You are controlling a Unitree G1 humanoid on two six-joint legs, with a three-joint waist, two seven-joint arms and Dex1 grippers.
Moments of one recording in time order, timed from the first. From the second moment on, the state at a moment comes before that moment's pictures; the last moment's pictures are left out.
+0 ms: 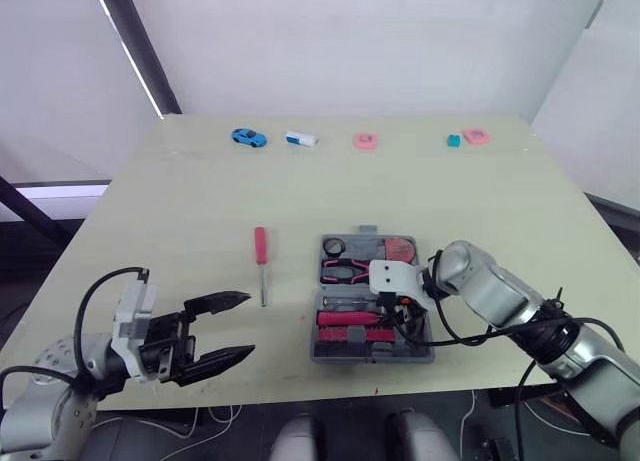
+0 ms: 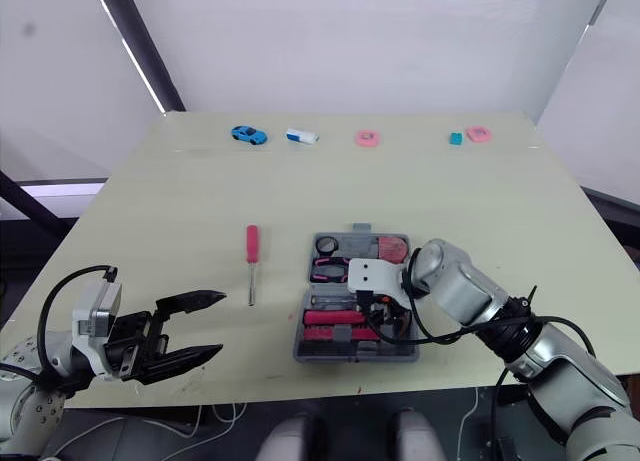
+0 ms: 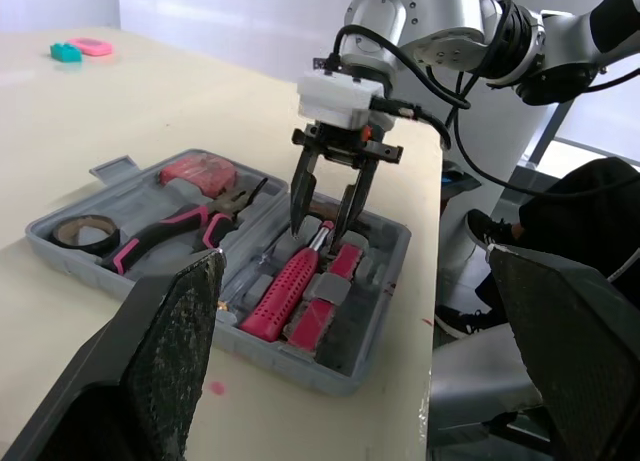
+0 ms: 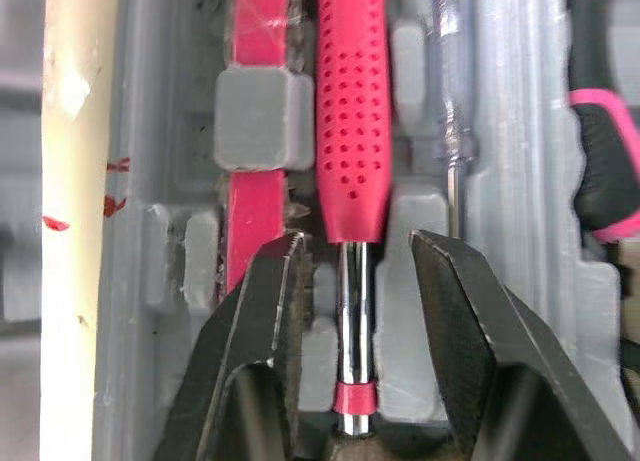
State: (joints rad) left arm 0.16 0.75 0.36 -0.13 -0.75 0.20 -1.45; right arm -0.72 -0.55 0.63 -0.07 -0.01 0.68 1.17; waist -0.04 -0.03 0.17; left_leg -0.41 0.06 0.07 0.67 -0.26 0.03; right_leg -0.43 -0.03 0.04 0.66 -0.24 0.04
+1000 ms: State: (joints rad) left arm 0.14 0.74 0.34 -0.12 -0.71 0.21 -1.41; right arm -0.51 -0.37 0.42 0.50 0.05 -0.09 1.19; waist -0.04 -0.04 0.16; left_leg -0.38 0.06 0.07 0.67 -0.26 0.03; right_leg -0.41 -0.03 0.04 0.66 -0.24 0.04
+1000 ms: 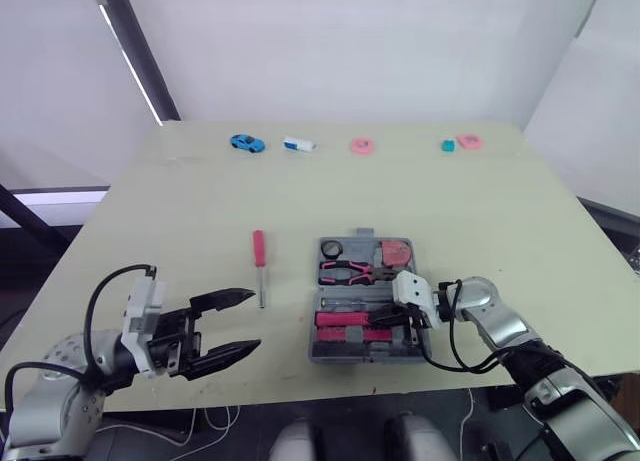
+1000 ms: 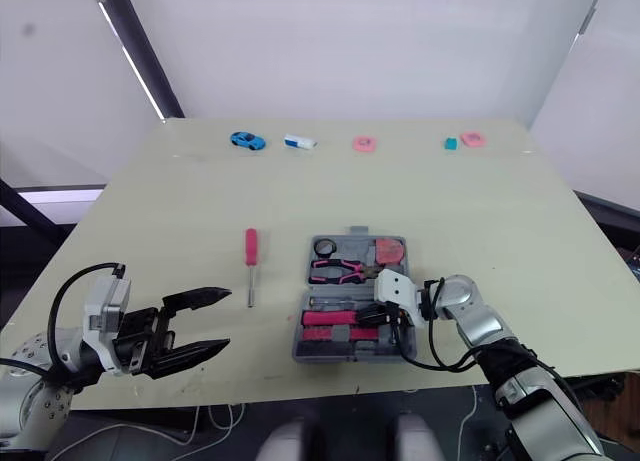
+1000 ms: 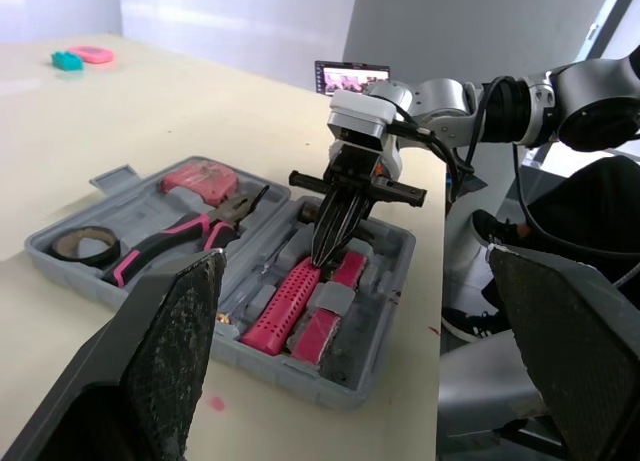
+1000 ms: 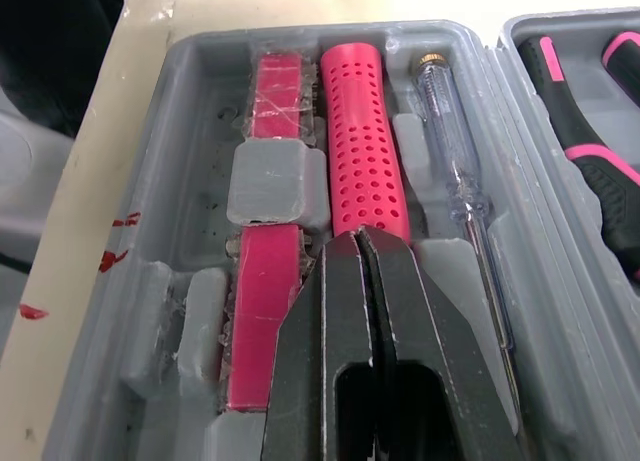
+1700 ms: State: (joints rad) left arm 0.36 0.48 0.41 -0.07 -0.59 0.12 -1.01; right arm 0.09 -0.52 -0.14 -0.04 0.40 0.06 0.98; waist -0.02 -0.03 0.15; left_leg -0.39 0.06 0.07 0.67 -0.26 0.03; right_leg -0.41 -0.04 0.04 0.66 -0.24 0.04
